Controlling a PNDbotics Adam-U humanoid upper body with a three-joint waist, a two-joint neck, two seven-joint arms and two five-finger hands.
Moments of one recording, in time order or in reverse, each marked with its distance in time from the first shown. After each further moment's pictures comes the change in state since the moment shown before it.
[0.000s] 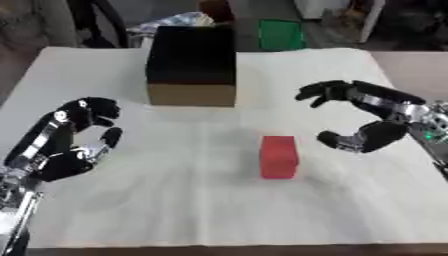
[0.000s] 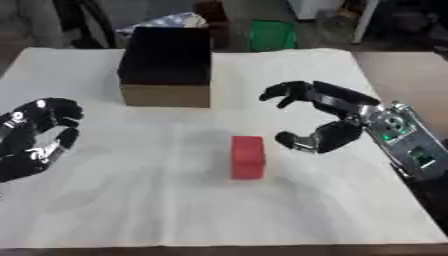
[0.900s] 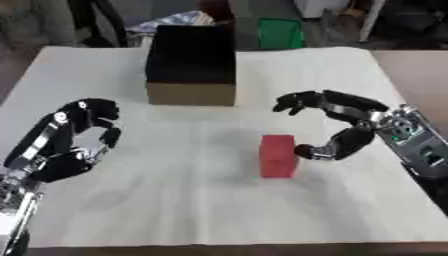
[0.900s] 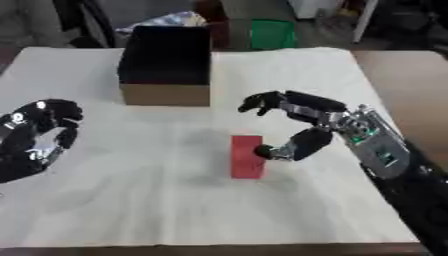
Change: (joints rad) left arm 0.001 -0.008 0.000 0.008 -0.001 0.001 -0.008; right arm -0.033 0.085 0.047 0.055 0.155 -0.058 0.016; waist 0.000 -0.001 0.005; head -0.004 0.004
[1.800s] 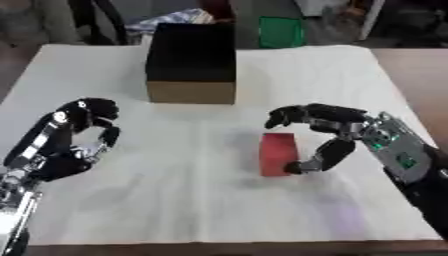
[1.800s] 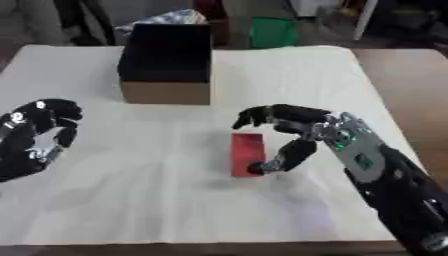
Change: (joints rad) left arm 0.001 0.000 0.000 0.005 -0.002 0.000 -0.004; right arm -0.009 0.059 0.004 0.112 0.198 -0.031 -0.028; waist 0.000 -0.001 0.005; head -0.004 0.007
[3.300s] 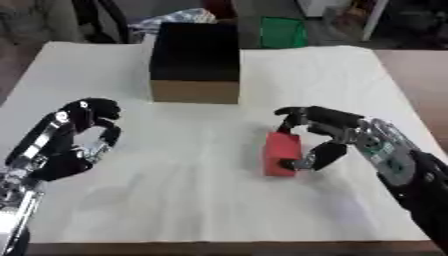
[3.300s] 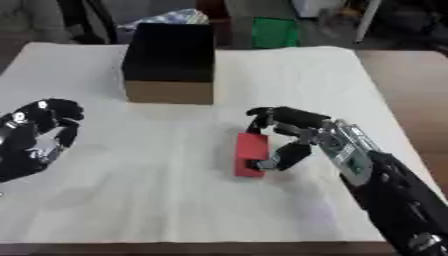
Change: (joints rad) left arm 0.000 0.000 -0.005 0.001 0.000 0.000 -0.005; right arm -0.004 0.034 -0.018 0.078 0.156 0.026 -0.139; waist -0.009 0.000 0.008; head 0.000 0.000
